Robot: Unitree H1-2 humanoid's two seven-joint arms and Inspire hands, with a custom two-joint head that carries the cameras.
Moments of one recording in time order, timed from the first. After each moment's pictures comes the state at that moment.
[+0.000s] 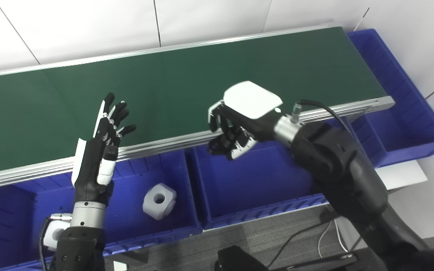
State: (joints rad) left arm 0.15 0.00 -0.23 -0.33 0.09 0.08 -0.11; right arm -0.09 -0.42 0.26 -0.60 -0.96 0.23 0.81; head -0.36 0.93
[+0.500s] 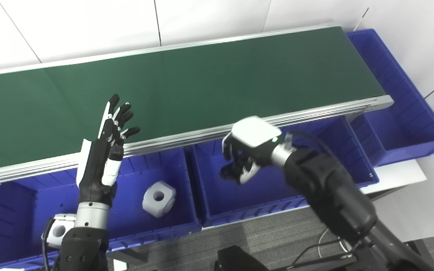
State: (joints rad) left arm 0.16 -0.01 -0.26 -0.33 0.12 0.08 -0.10; right arm -0.02 -0.40 0.39 -0.26 -1.06 0.15 0.59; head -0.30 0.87
